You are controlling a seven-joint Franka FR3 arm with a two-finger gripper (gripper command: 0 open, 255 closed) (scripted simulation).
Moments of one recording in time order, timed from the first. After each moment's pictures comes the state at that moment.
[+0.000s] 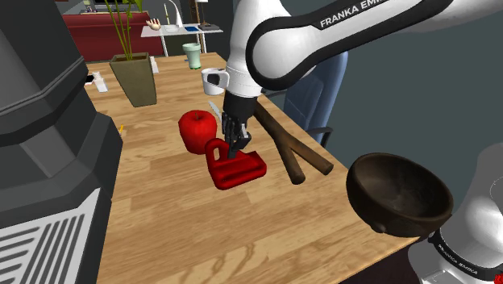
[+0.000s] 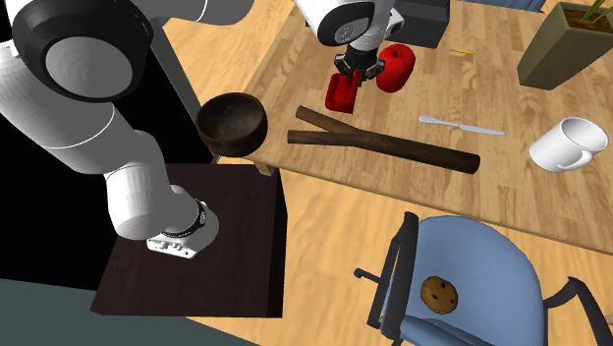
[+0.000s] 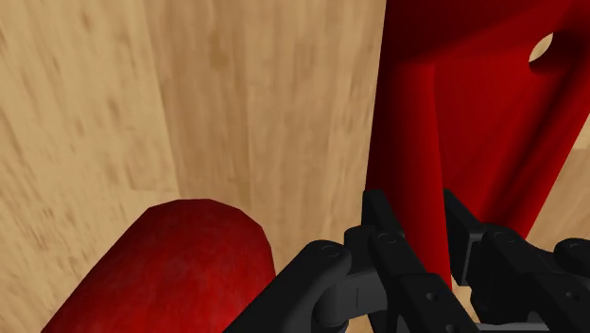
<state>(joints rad) 0.44 0.06 0.14 -1.98 0.20 2.21 -0.90</state>
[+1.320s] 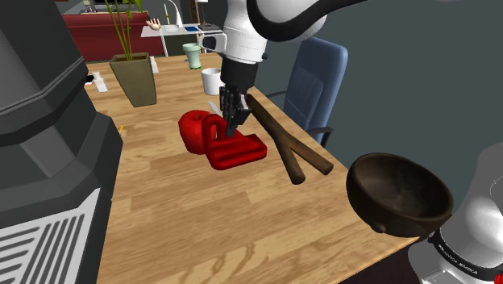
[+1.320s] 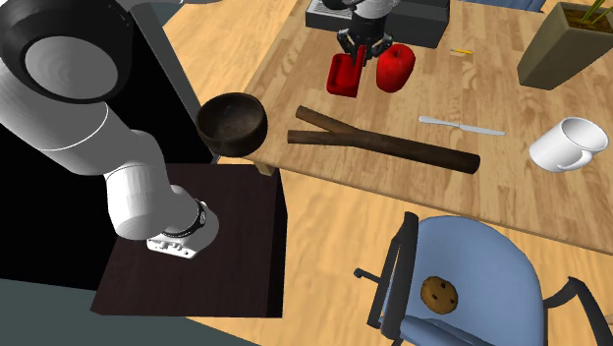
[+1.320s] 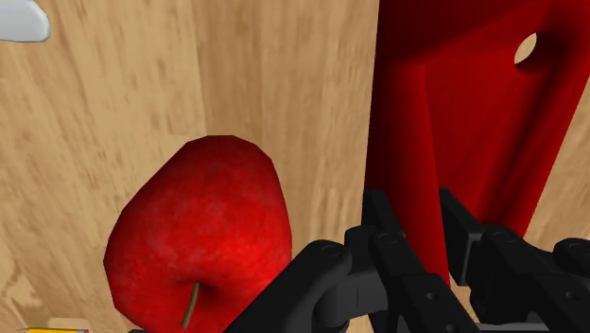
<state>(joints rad) 0.43 0.02 0.13 -1.85 0.19 2.04 -0.87</state>
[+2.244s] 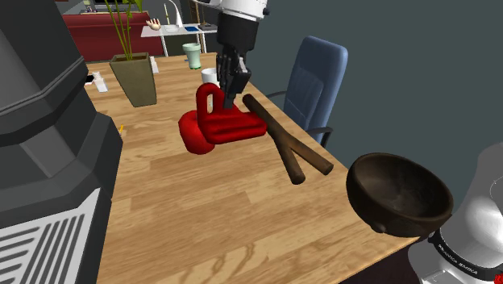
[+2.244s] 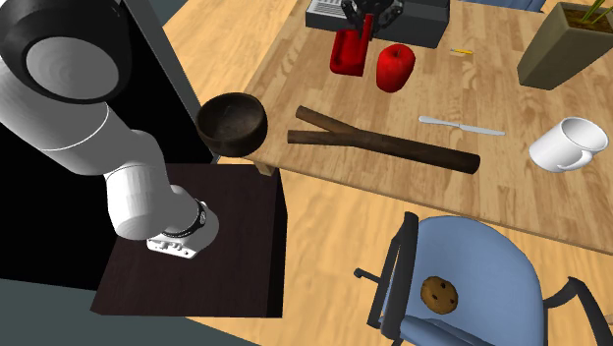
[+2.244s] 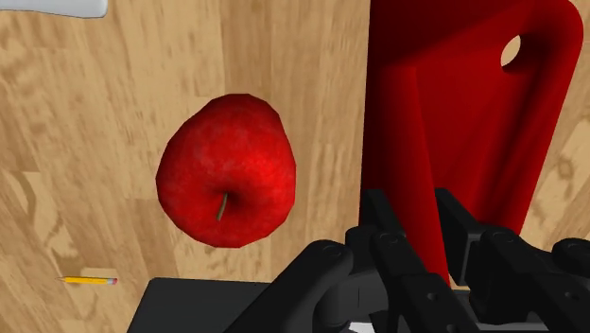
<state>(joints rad) 0.43 0.02 0.13 -1.65 0.17 1.85 -0.84</state>
